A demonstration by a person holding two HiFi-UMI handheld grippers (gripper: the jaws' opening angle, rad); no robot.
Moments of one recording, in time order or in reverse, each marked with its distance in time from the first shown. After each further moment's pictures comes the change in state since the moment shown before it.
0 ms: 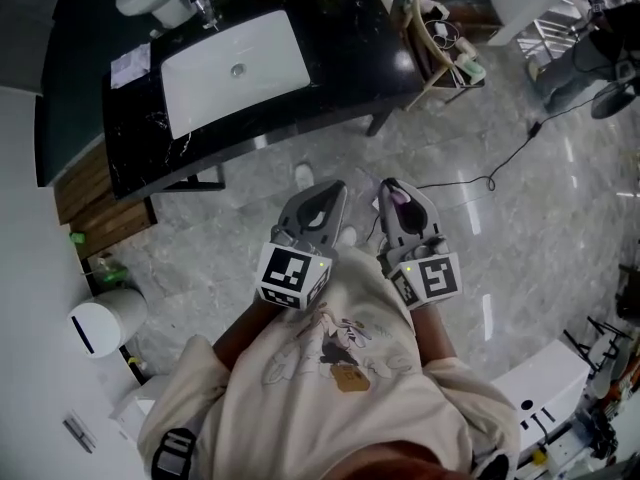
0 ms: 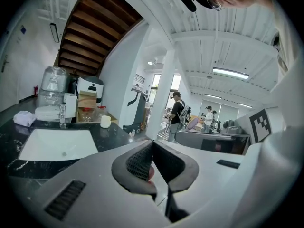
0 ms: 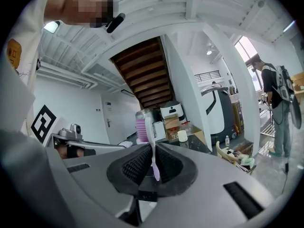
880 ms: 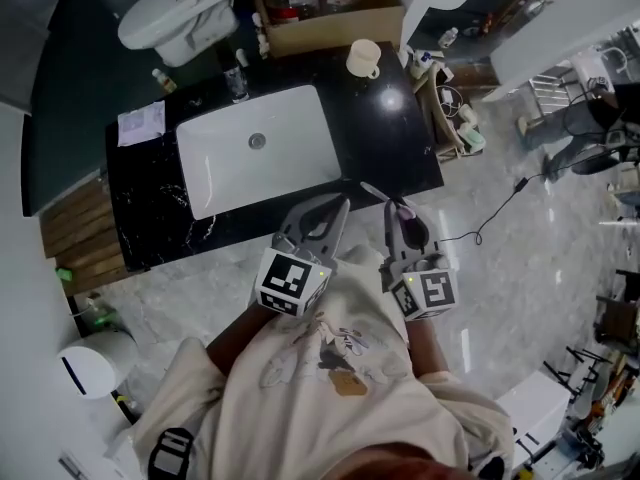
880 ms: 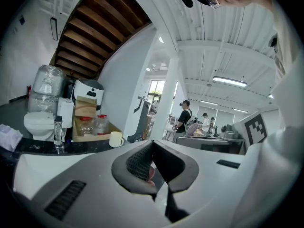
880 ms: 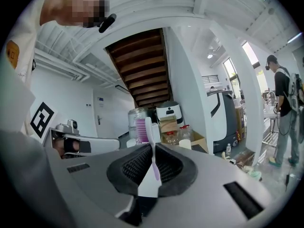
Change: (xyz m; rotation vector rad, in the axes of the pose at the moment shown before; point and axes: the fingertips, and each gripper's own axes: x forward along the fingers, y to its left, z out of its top) left arm 0.074 0.206 0.108 0.001 -0.073 -0.076; right arm 0.226 -0.009 0.060 -0.060 -0.001 -0.080
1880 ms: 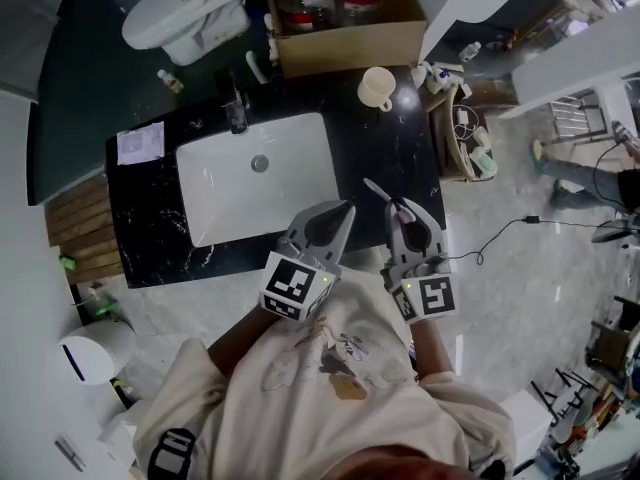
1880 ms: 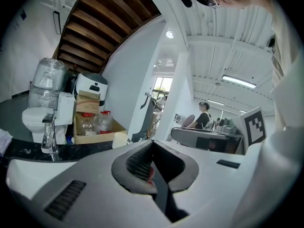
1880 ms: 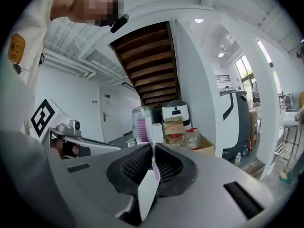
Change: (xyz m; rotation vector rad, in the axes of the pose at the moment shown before) left arm 0.103 0.068 0.026 -0.054 0.049 0.044; right arm 0.119 -0.059 0.035 -0.069 0.020 0.100
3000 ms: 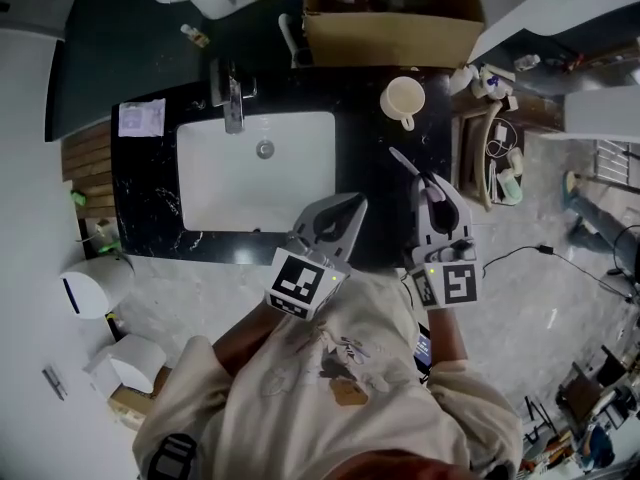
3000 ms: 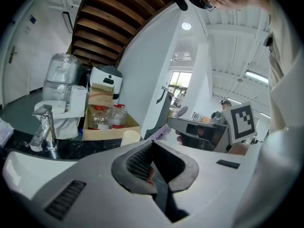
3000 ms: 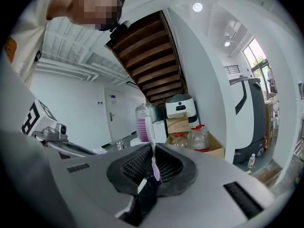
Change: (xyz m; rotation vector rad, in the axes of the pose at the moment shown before) left arm 0.121 0.057 0.005 -0.076 0.052 0.198; right arm 0.122 -0.127 0.004 0.028 0.030 0.142
